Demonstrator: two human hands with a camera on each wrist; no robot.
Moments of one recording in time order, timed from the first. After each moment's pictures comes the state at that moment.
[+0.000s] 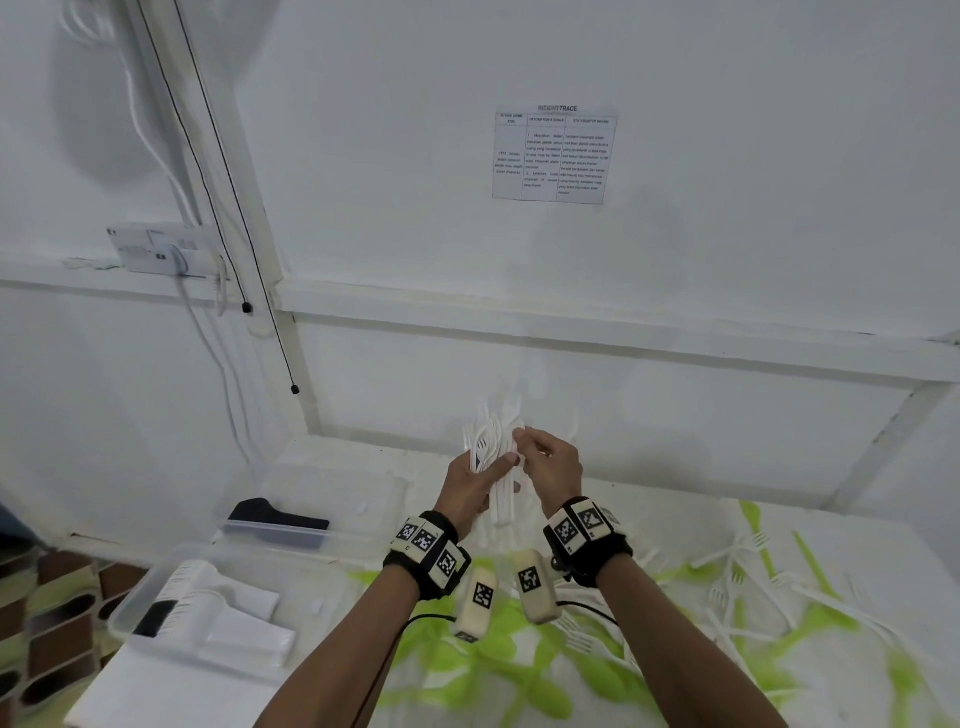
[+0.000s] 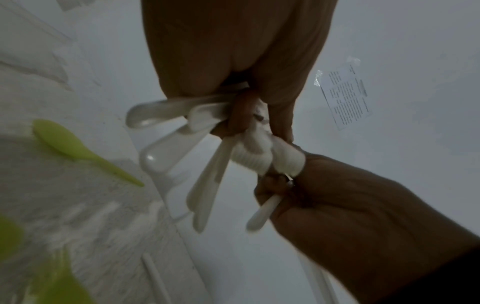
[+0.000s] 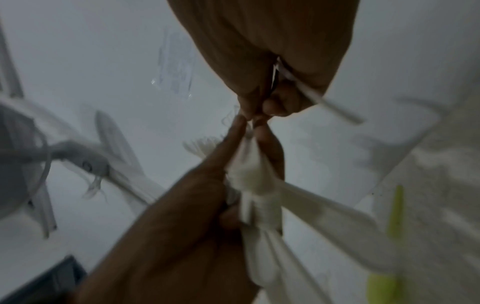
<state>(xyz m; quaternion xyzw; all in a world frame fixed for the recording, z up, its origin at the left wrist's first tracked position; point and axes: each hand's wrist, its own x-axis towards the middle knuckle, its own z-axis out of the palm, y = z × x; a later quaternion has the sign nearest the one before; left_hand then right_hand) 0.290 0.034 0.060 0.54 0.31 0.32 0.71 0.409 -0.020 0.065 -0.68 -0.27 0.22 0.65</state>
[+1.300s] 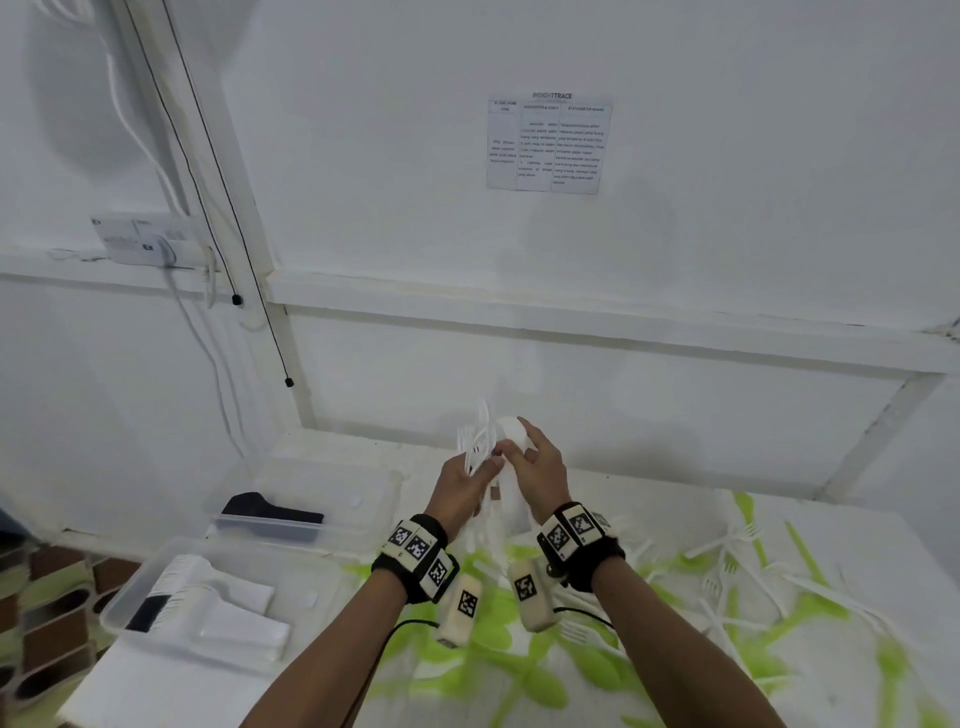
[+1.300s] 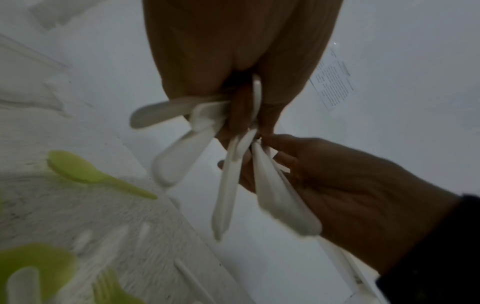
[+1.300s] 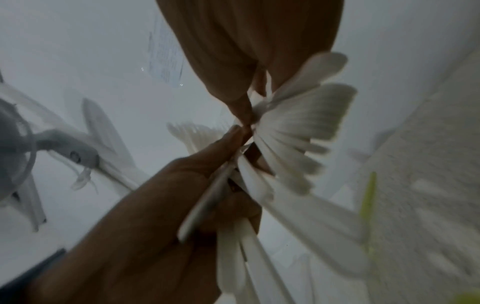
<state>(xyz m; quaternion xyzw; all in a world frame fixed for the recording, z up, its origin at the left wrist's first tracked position) 0.286 0.040 0.038 0.63 0.32 0.32 0.63 0.404 -0.016 0.046 -0.71 -0.31 0.26 0.57</state>
